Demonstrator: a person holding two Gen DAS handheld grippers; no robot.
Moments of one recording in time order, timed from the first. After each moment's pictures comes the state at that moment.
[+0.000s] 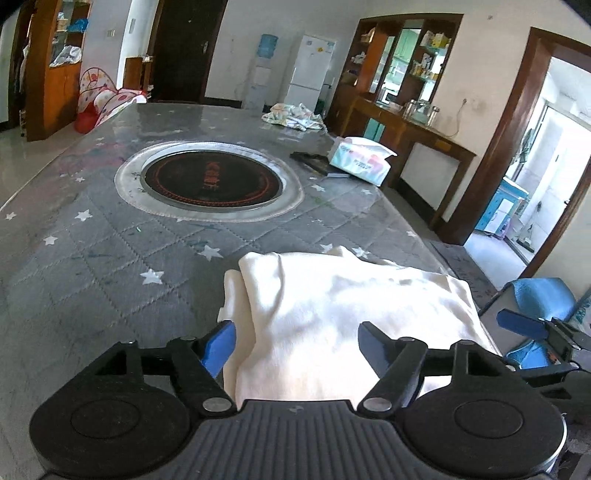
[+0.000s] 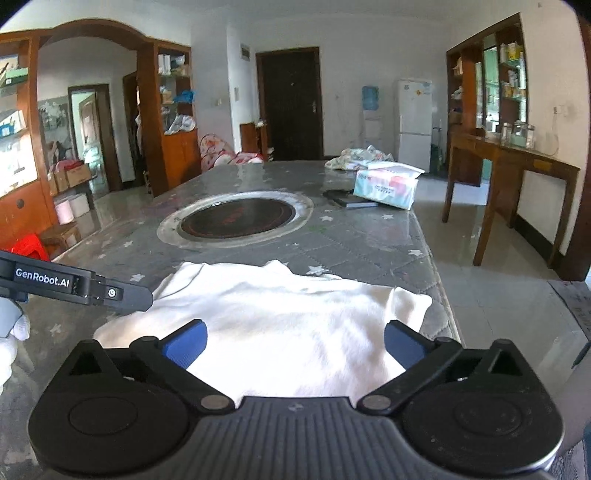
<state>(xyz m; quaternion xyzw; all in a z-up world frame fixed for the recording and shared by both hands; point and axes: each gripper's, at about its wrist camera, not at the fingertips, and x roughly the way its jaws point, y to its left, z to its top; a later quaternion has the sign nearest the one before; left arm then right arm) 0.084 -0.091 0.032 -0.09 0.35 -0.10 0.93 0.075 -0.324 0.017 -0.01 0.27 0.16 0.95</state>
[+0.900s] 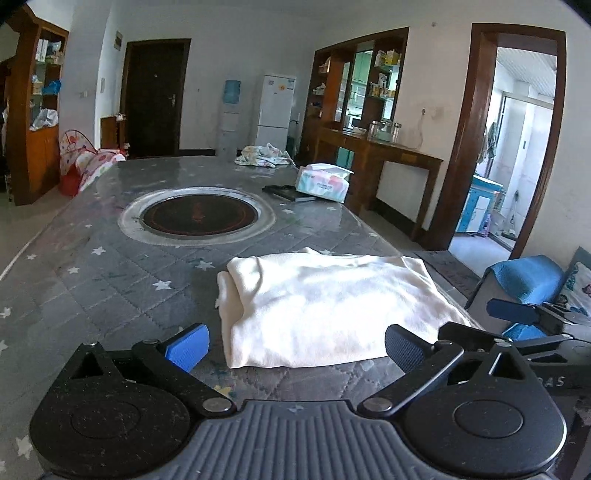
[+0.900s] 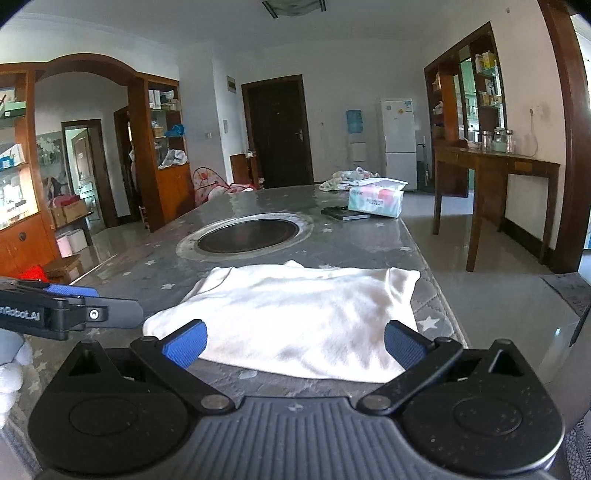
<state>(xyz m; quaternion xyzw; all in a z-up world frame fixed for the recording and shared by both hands) -0.001 -0.098 0.042 -0.03 0.28 -0.13 0.95 -0.005 -0.327 0.021 0.03 0.22 0.14 0.96</state>
